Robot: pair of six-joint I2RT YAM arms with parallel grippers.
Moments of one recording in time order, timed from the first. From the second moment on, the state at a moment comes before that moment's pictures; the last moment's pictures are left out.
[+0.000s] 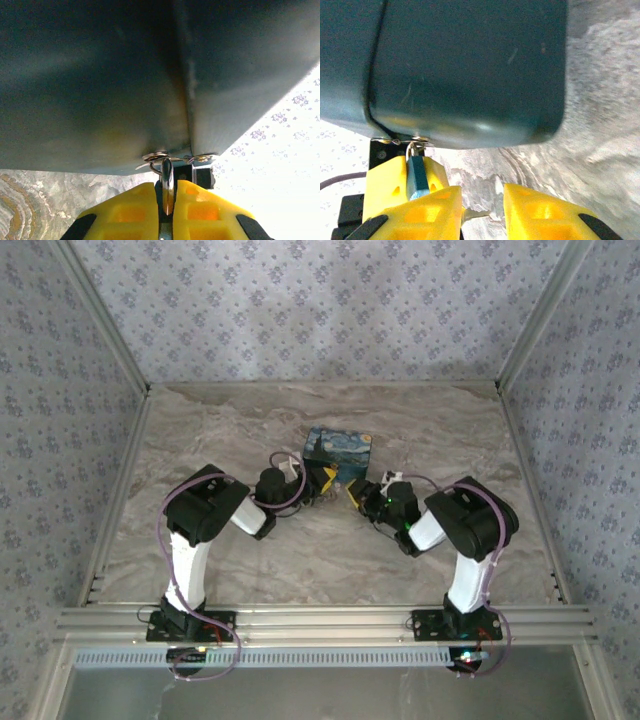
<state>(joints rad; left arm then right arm) -0.63 2.06 0.71 1.24 0.40 -1.48 0.50 1.82 0.39 1.12 -0.25 1.35</state>
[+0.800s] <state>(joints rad) -0.63 2.06 0.70 1.24 0.42 -1.49 0.64 1.49 0.90 -0.22 0.00 0.54</state>
